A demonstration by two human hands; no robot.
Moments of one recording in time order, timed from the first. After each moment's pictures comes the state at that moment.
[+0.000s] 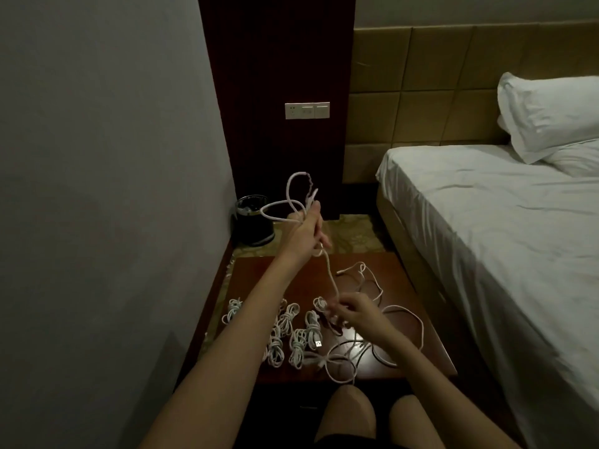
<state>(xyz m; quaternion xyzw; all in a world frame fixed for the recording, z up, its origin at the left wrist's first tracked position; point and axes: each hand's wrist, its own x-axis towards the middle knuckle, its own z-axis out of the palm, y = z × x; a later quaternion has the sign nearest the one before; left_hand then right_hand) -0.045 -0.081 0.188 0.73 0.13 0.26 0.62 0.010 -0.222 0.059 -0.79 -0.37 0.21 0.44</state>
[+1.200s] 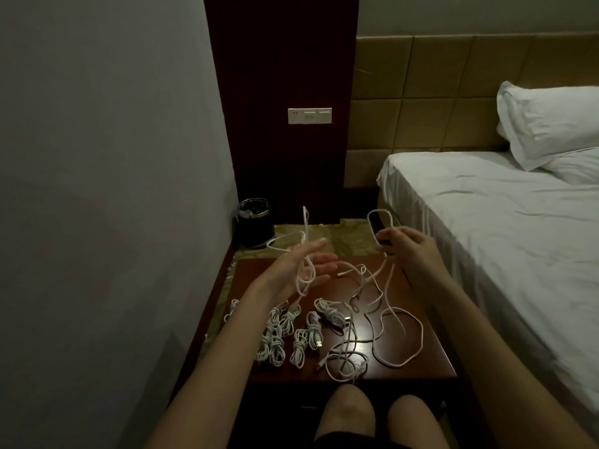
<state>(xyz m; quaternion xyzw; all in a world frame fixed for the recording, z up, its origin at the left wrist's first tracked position) -0.086 -0.074 0.168 0.55 0.14 0.03 0.83 0.038 -0.259 0.166 -0.67 -0.23 0.11 0.70</state>
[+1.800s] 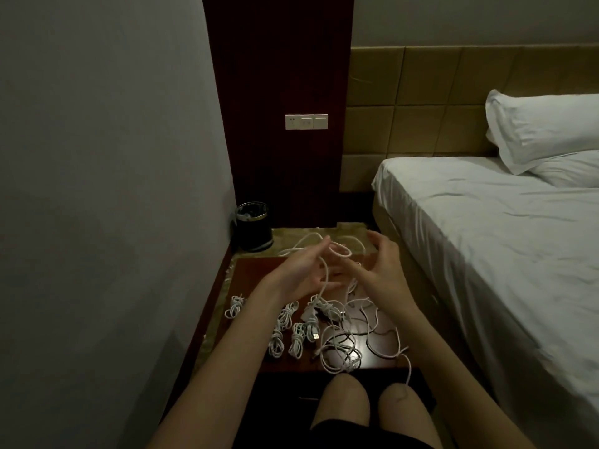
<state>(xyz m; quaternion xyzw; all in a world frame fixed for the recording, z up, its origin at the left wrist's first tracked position) -0.103 -0.108 0.177 0.56 0.09 -0.02 0.82 -0.038 -0.248 0.156 -0.80 -0.28 -0.02 0.53</state>
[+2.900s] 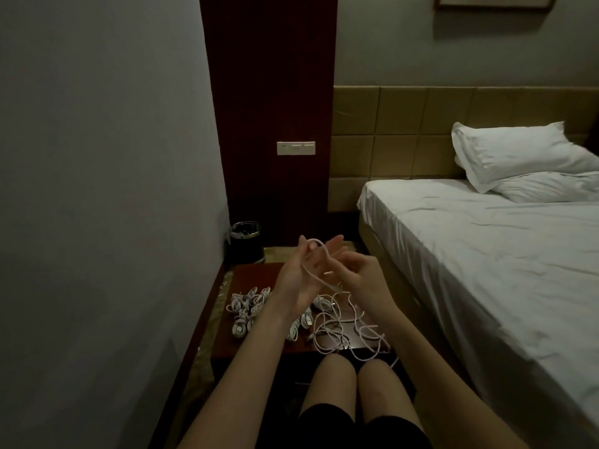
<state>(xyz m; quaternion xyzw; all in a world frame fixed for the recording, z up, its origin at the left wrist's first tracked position) -0.186 -0.163 0.162 0.43 -0.02 0.10 0.90 -0.119 -0.278 0.152 -0.68 -0.36 0.00 0.63</state>
